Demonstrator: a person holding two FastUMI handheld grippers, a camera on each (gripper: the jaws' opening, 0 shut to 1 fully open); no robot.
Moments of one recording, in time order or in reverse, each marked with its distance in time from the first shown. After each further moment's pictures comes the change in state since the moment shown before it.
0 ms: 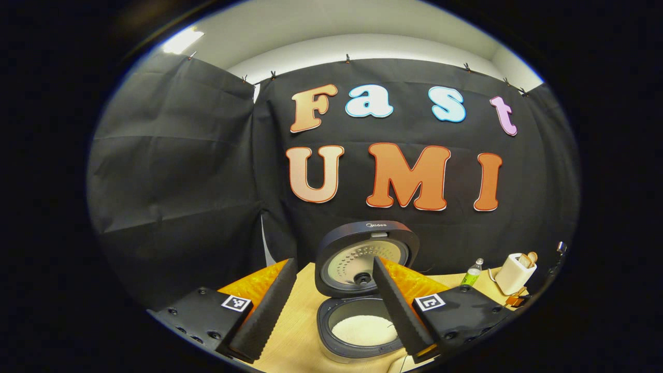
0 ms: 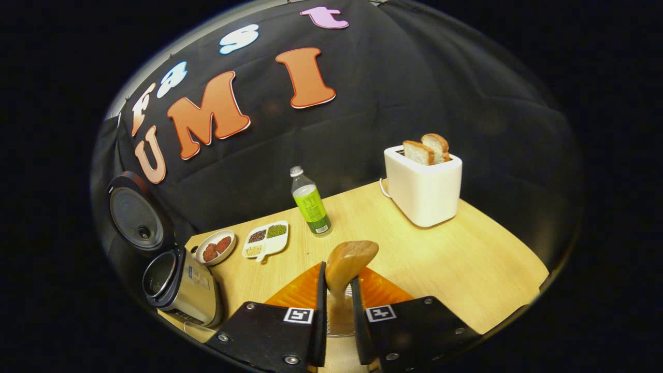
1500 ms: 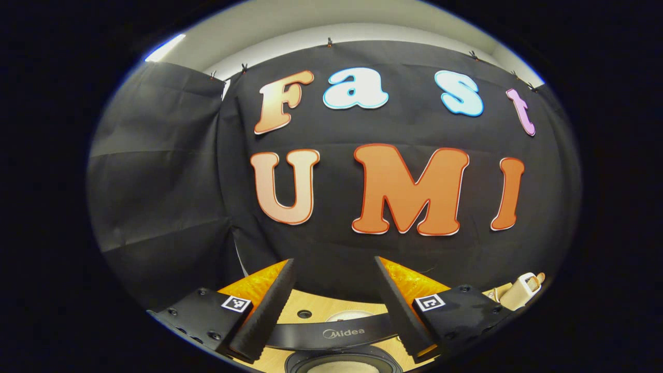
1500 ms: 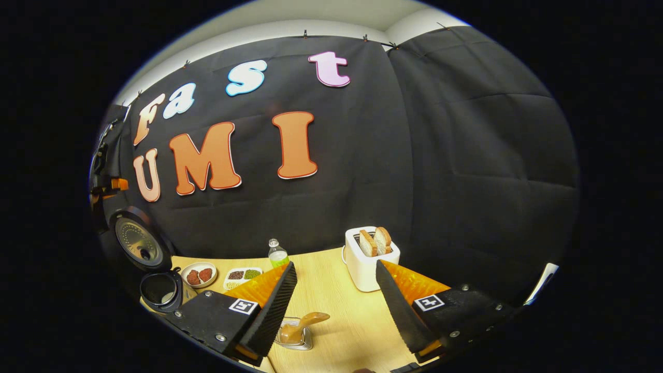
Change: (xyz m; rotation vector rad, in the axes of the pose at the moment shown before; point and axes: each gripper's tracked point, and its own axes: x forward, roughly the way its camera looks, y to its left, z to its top) left arm 0.214 -0.073 0.055 0.032 0.049 -0.054; right arm -0.111 -0.048 0.152 -0.121 -0.255 -0.120
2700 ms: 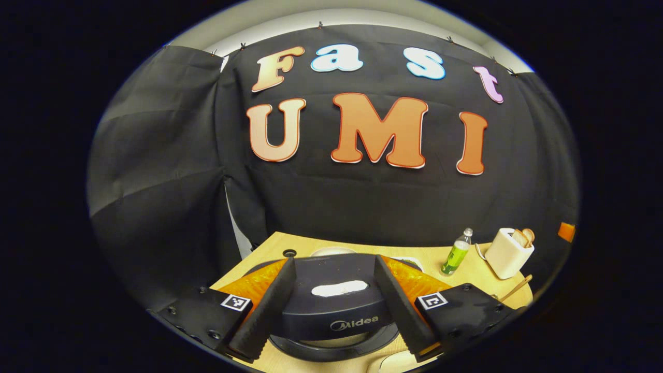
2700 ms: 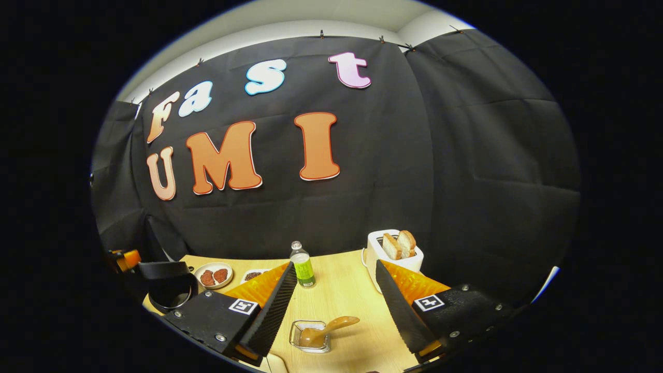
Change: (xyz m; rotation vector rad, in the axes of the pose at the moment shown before) left arm -0.151 -0.030 -0.180 -0.005 0.145 -0.093; right arm 0.004 0.052 -0.002 -0.023 -0.008 0.094
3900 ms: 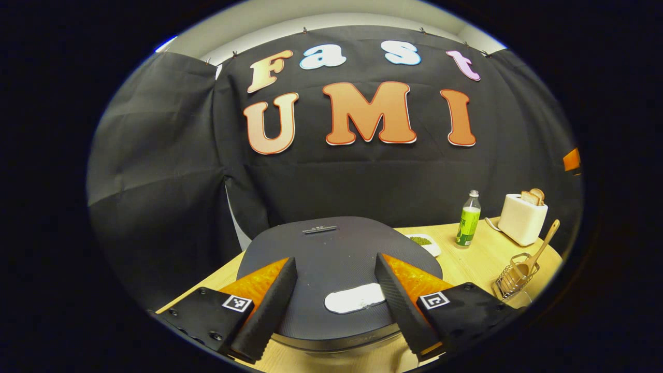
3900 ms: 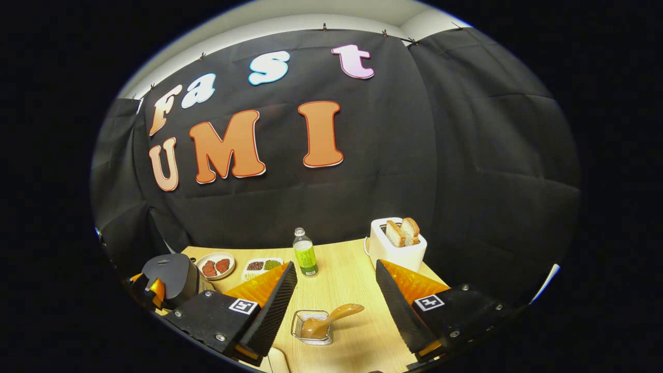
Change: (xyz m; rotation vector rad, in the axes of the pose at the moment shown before) left arm 0.011 0.006 -0.087 0.094 -0.017 0.001; right arm -0.007 -0.004 -0.019 -0.014 0.033 0.002
